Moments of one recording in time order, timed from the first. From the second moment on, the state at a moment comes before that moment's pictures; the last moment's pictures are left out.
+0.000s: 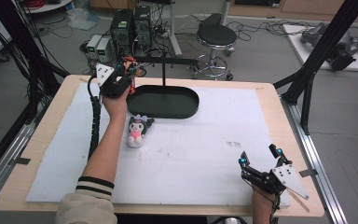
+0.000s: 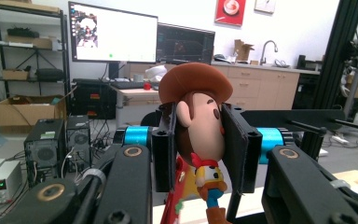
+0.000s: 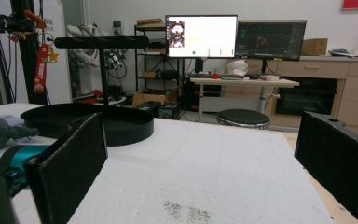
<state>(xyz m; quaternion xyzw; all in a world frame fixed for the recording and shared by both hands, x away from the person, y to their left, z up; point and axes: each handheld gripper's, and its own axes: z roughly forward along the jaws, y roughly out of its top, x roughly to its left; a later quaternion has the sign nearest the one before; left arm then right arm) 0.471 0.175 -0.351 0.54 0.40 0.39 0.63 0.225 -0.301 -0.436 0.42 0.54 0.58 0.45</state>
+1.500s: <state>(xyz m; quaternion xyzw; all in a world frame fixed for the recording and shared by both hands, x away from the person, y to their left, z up) 0.457 0.190 -0.340 0.56 0.45 0.37 0.59 0.224 -0.303 -0.435 0.42 0.54 0.58 0.45</state>
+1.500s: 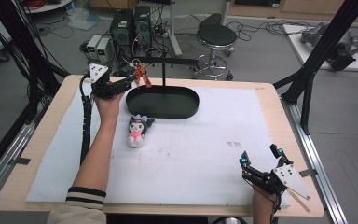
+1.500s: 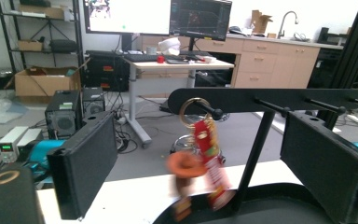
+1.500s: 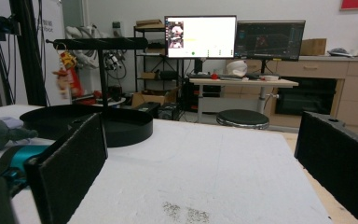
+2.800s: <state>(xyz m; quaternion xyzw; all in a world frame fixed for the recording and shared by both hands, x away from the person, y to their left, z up) 0.398 0.202 -0.334 0.58 0.45 0.37 0.57 0.230 -0.309 -0.429 0.42 0.52 0.59 0.46</state>
